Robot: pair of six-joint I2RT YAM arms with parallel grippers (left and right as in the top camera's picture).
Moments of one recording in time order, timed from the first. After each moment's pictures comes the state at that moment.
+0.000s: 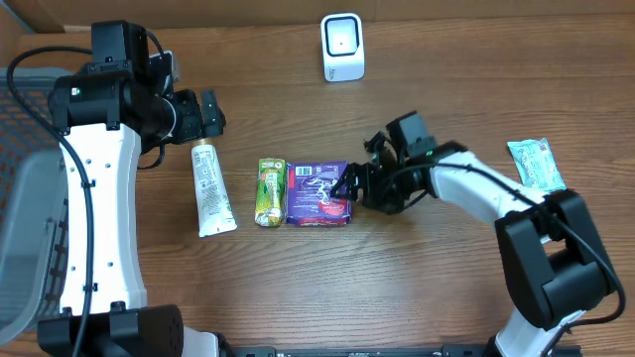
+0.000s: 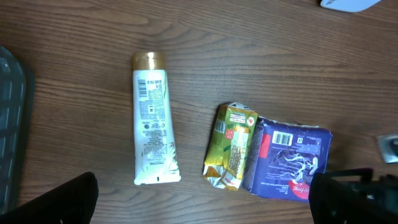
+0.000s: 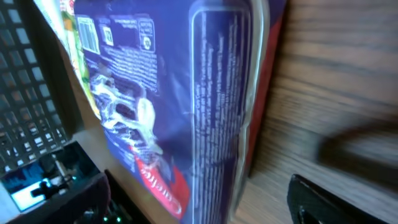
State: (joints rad) left arm 0.09 1.64 1.81 -1.35 0.12 -0.16; right arm 0.43 1.88 1.09 -0.44 -0.72 0.54
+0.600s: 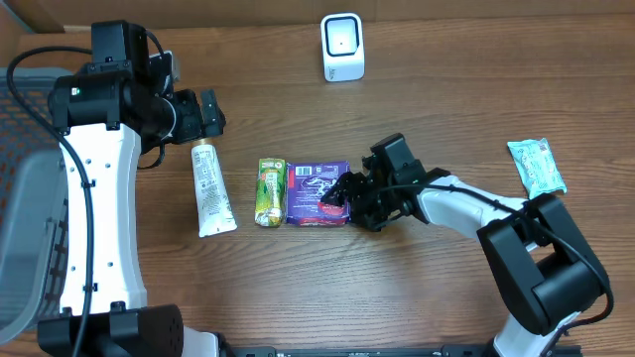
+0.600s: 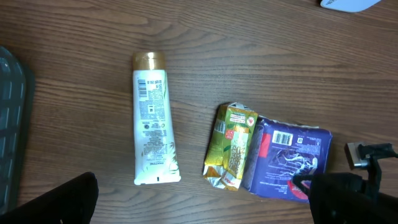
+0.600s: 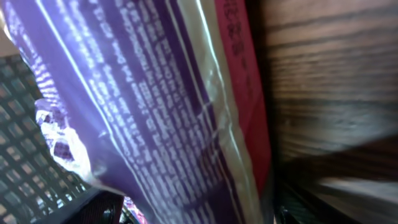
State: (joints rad) left arm 0.09 1.64 1.81 -1.35 0.12 -0.16; right arm 0.52 1.88 0.95 -0.14 -0.66 1.04
